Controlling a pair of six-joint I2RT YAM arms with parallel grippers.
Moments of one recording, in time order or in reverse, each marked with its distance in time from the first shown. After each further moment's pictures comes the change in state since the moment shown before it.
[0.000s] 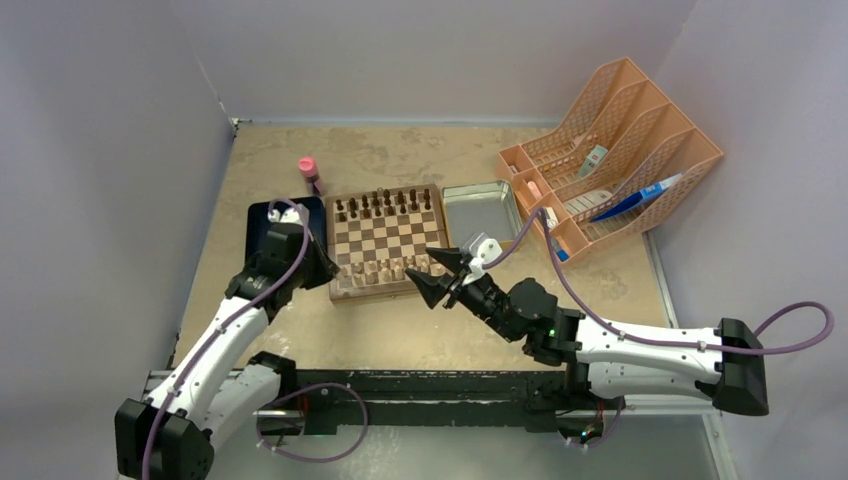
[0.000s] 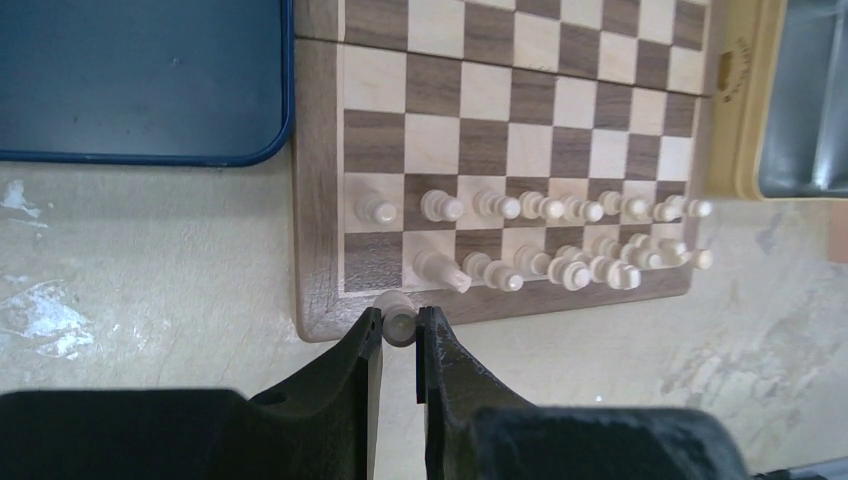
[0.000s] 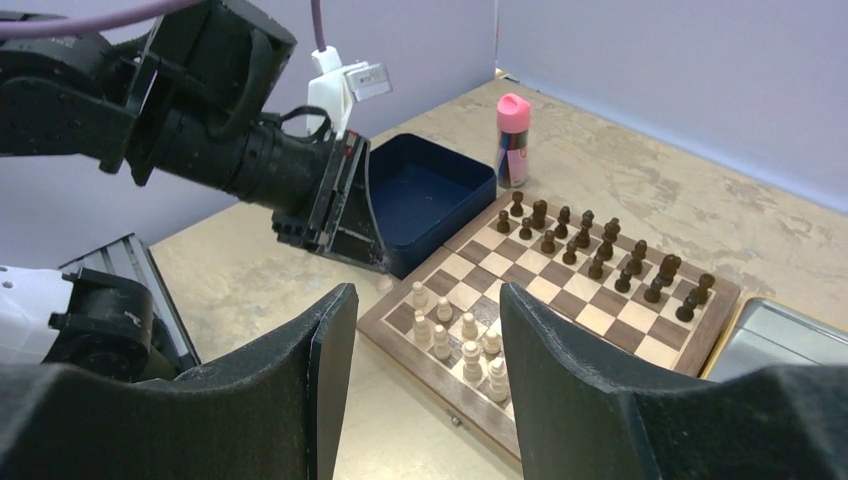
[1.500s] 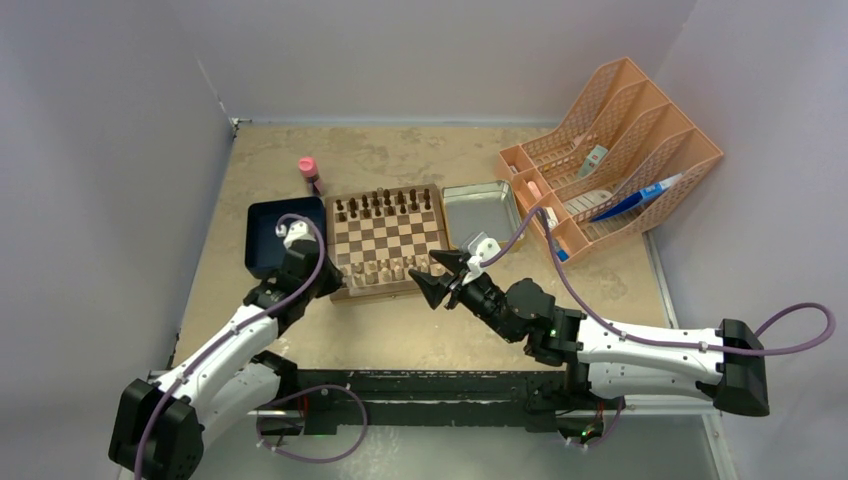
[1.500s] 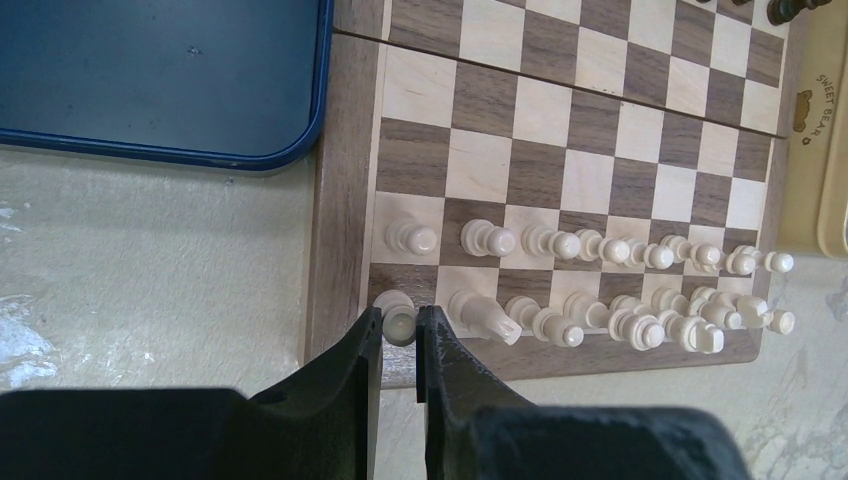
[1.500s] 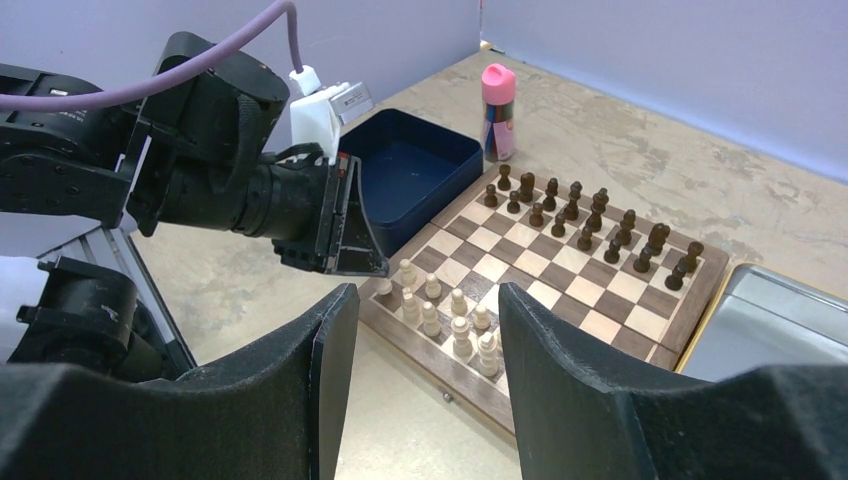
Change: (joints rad) left arm -0.149 0.017 -0.196 0.233 -0.238 -0.112; right arm 0.000 -0.009 -0.003 -0.061 0.042 0.026
